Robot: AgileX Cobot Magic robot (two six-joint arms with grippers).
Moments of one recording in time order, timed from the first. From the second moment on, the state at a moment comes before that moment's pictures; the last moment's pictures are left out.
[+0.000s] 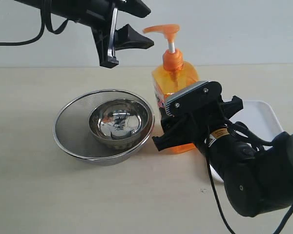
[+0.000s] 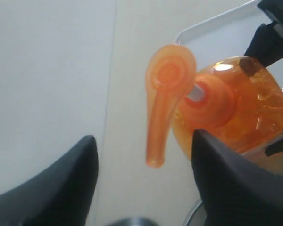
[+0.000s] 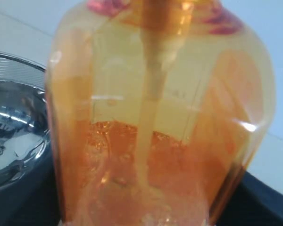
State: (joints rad) left arm -0.44 1.71 -1.43 -0.91 0.64 1.89; right arm 0.79 1.83 -0.57 0.51 -1.02 -0.47
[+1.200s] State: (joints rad) left arm -0.44 1.65 -1.43 -0.91 0.76 1.70; right arm 0.79 1.83 -0.57 0.51 -1.02 -0.46
